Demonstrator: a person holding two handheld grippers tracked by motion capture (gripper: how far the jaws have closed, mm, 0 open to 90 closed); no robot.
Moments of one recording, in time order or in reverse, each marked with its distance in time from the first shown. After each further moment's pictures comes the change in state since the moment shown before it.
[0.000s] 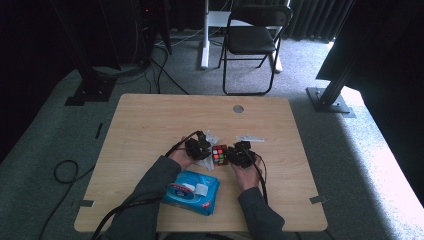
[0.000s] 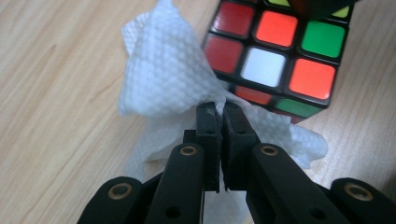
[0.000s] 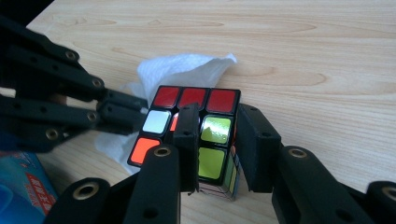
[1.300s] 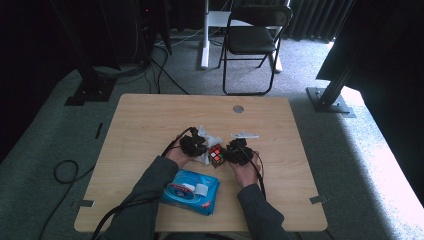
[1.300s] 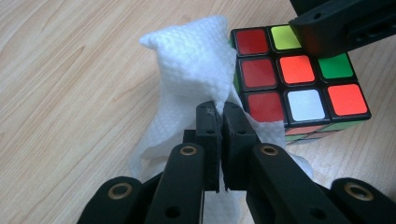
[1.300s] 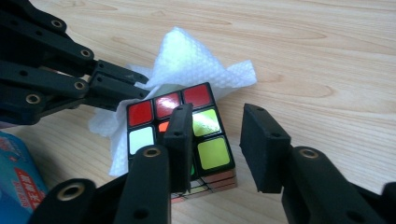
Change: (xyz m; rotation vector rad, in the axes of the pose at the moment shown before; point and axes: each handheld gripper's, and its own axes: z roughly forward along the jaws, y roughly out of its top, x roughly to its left) left arm 0.012 -0.008 -0.007 -0.091 -0.001 -0.102; right arm 0.008 0.009 0.005 0.039 -0.017 -0.078
